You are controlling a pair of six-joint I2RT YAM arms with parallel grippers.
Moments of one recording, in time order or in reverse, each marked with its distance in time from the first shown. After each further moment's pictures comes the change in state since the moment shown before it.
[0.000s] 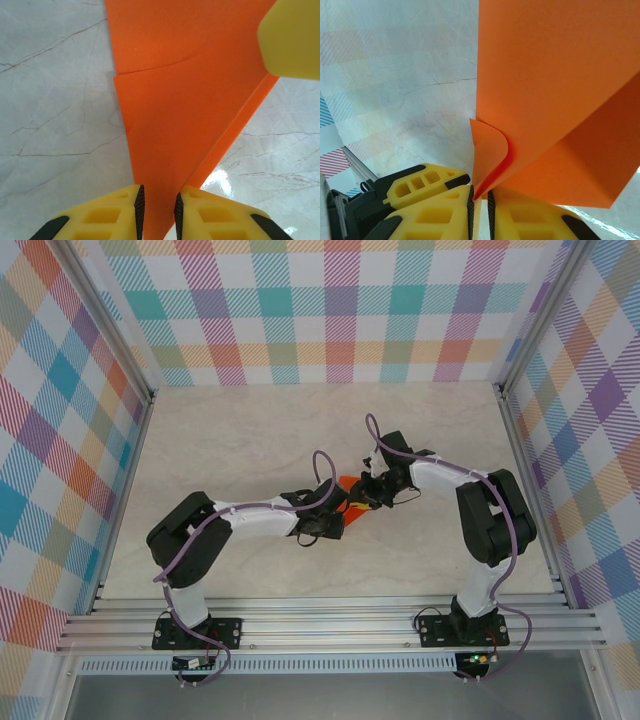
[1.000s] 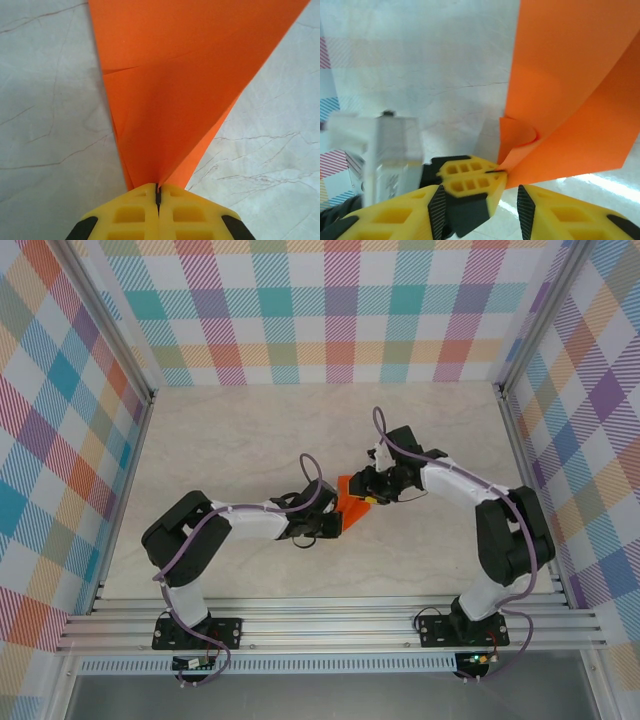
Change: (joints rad) left arm 0.070 -0.016 -0.140 0.257 0.203 -0.074; right arm 0.000 -0.167 -0.037 0.003 0.045 -0.030
